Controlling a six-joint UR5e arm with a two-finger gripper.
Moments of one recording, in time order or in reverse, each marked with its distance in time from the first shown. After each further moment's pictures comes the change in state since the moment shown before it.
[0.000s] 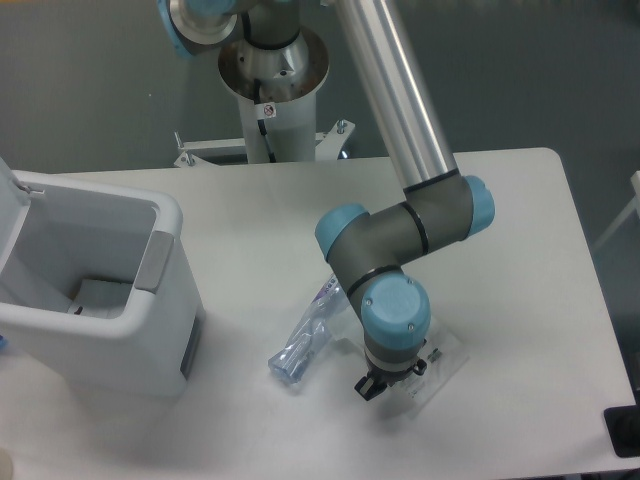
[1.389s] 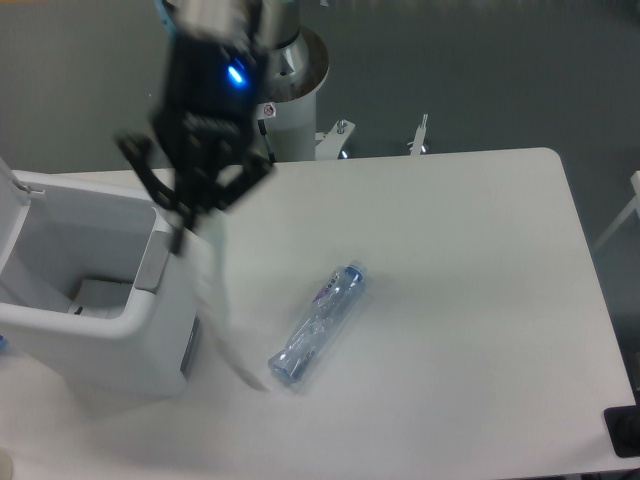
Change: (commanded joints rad) arm -0.193 0.537 0.063 -0.003 -0.568 0.077
